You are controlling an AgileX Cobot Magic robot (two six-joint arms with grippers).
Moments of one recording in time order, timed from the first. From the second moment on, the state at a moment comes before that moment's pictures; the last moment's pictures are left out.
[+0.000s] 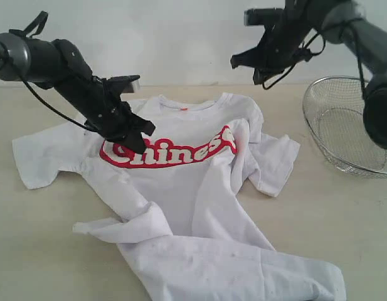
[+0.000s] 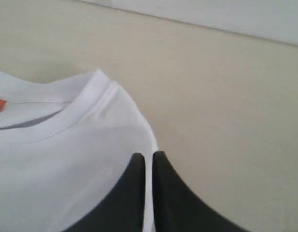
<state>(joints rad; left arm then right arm) -0.22 2.28 -1.66 -0.54 0.84 0.57 0.06 2.60 -2.63 0.11 1.16 -0.08</state>
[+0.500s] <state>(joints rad) -0.22 2.20 -1.66 -0.53 0.79 0.58 0.08 2.30 -2.25 0.16 1.21 -0.12</state>
